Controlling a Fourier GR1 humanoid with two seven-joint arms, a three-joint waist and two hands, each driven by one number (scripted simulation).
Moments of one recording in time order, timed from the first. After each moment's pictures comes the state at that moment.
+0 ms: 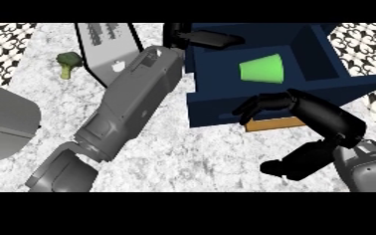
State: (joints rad) left arm -1.26 0.00 -0.24 -0.38 0.61 0.29 -0.50; right arm -0.34 -0.39 0.18 -1.80 -0.06 0.62 0.18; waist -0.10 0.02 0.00
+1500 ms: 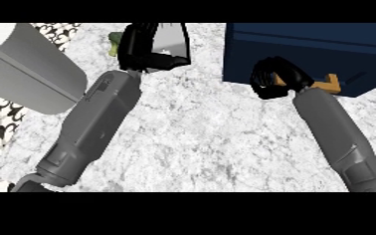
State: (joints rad) left arm -0.92 0.15 -0.23 -0.68 0.67 0.09 -0.50; right arm -0.77 -0.32 0.12 -0.58 0.46 0.18 -0.39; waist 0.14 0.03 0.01
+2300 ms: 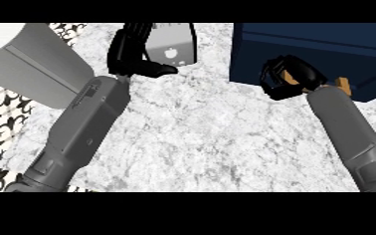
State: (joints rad) left arm -0.85 0.20 -0.25 -0.75 0.67 0.01 -0.47; right arm -0.76 -0.36 0.05 -0.57 0.34 0.37 -0.42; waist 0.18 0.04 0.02
